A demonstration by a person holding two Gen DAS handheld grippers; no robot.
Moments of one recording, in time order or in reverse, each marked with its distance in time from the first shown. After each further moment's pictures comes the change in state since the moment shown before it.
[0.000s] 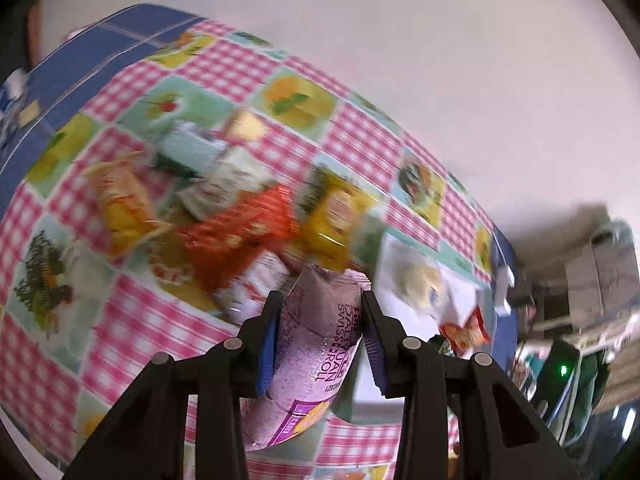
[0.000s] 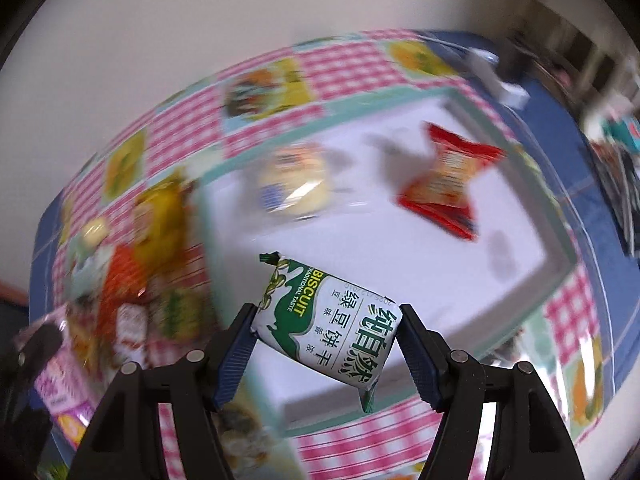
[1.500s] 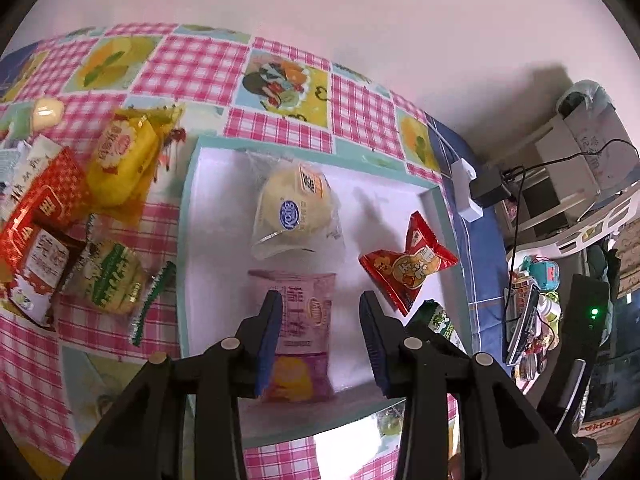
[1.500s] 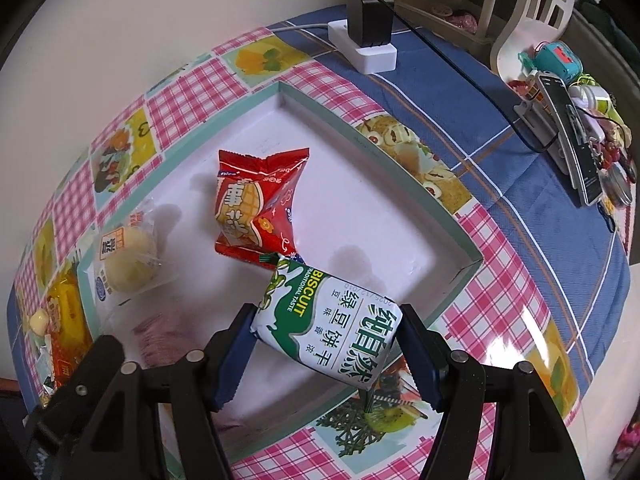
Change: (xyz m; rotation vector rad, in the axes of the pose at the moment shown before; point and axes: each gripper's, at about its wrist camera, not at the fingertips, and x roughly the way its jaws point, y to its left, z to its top) left arm 0.097 -0.123 -0.055 0.301 0.151 -0.090; right arm 0.010 -0.094 0.029 0.198 0.013 -0.116
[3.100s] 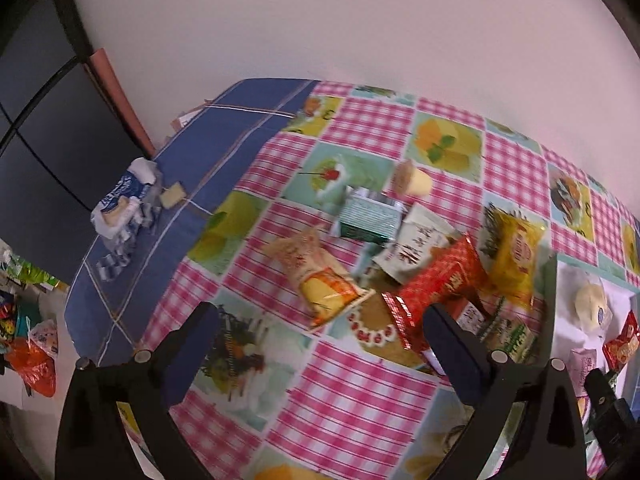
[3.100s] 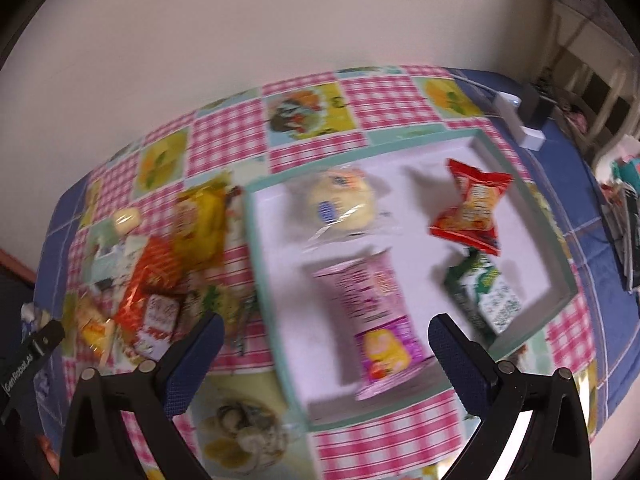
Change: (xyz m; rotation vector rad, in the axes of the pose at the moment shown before) left arm -0.142 0.175 -0.003 -0.220 -0.218 0.740; right arm -0.053 0.138 -0.076 -0.390 -0.098 0.200
